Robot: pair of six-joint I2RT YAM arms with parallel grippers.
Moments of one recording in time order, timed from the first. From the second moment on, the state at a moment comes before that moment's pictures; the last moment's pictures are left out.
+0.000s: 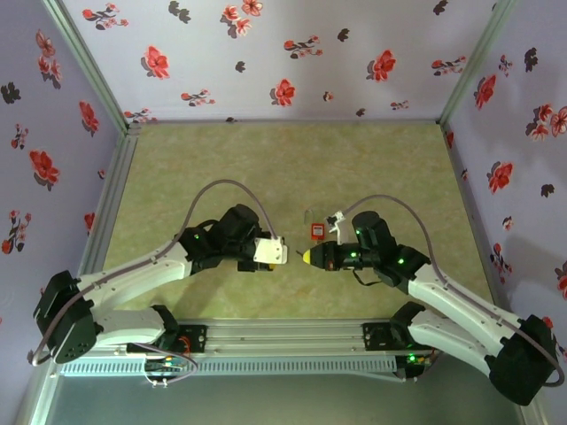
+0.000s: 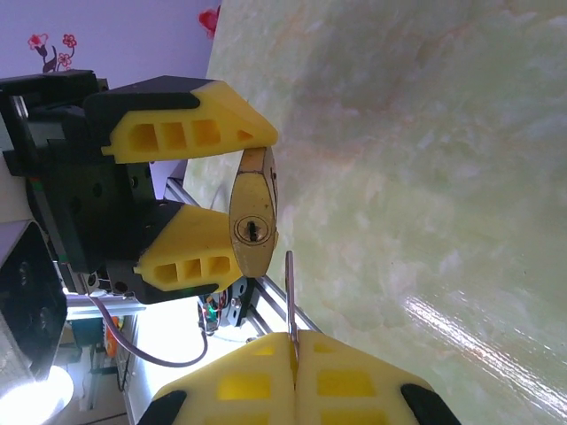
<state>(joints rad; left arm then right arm) -0.94 1.20 0.83 -0.47 0.18 0.78 0.70 0.88 0.54 -0.26 -0.61 0.79</state>
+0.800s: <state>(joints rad) -0.94 1.46 0.85 -0.54 0.12 0.77 0.70 0.80 0.49 -0.35 -0.52 0.80</state>
